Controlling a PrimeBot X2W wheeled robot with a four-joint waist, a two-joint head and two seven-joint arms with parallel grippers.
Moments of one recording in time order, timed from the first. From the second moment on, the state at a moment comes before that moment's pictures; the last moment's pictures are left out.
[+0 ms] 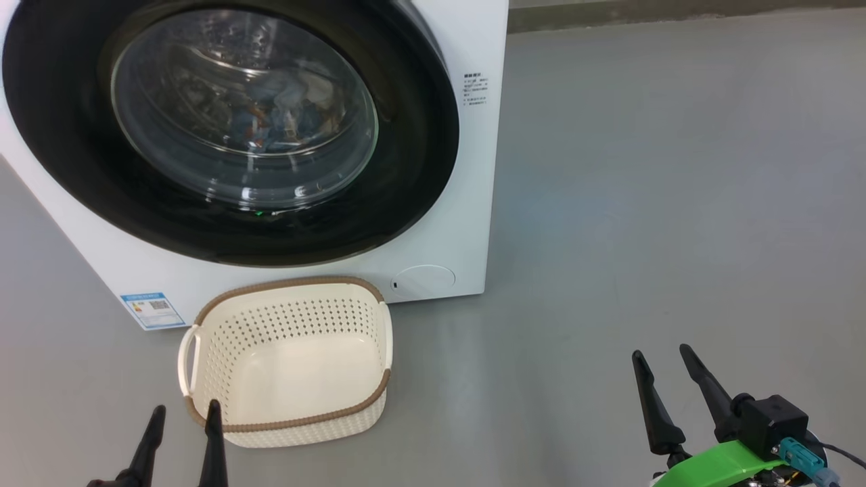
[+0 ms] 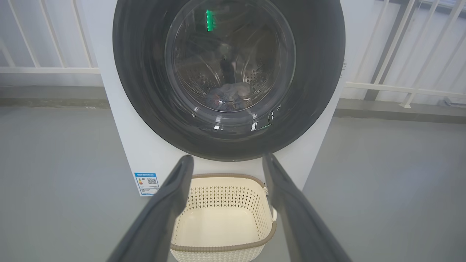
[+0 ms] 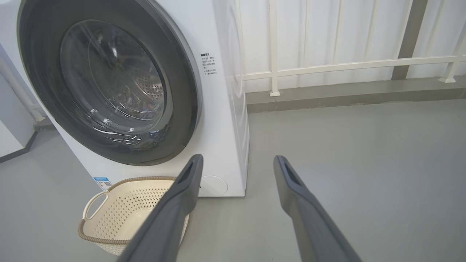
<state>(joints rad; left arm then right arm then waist) 0.10 0.04 0.04 0.09 -0.20 -0.09 -0.26 -0.04 -0.05 -0.01 0.22 0.19 0.14 -0.26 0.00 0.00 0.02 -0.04</state>
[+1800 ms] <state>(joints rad) 0.13 0.04 0.01 0.08 -0.19 -0.07 -0.26 -0.02 -0.05 -0.01 0.21 0.19 0.14 -0.26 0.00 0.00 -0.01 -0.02</state>
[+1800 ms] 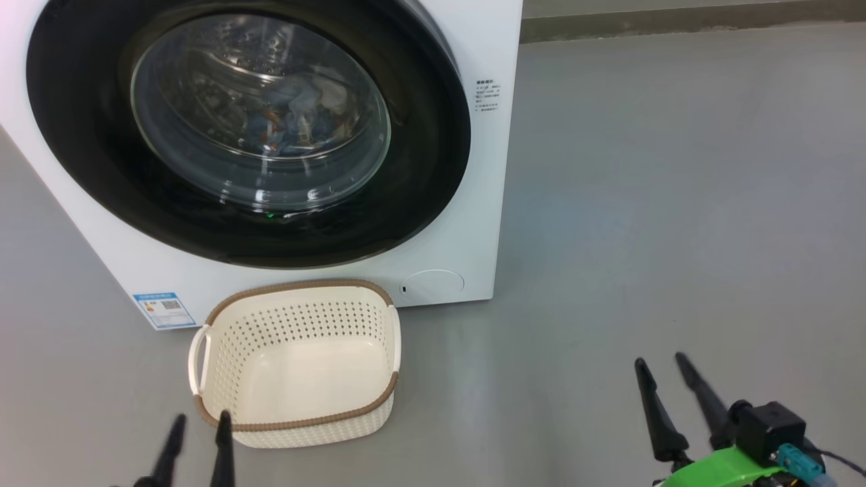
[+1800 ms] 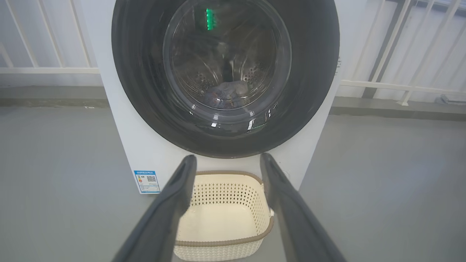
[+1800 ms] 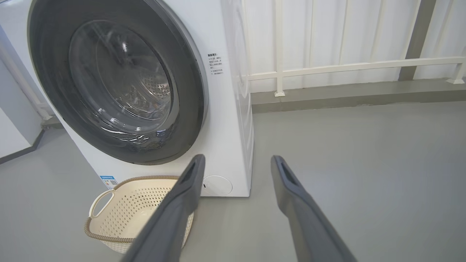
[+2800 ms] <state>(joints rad) 0.12 0.02 0.01 0.15 -0.48 -0.08 -0.18 0.00 -0.05 -0.02 0.26 0.48 0.14 -0.19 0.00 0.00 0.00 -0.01</state>
